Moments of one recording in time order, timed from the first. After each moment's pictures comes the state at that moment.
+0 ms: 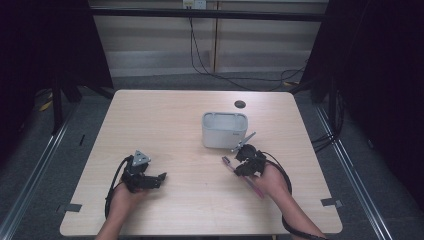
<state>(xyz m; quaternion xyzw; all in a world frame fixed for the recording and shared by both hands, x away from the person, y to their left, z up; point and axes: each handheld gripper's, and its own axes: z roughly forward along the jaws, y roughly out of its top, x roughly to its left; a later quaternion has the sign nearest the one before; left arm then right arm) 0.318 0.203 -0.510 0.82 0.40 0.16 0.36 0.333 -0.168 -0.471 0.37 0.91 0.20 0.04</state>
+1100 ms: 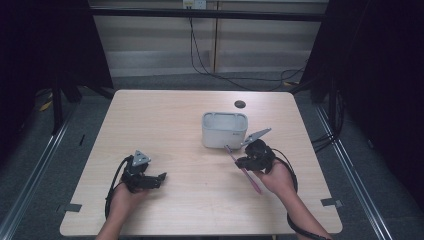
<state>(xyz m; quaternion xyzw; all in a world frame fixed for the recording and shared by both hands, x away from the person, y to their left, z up) 0.318 0.203 -0.510 0.82 0.40 0.16 0.36 0.326 -0.188 -0.444 0.35 0.88 0.29 0.07</state>
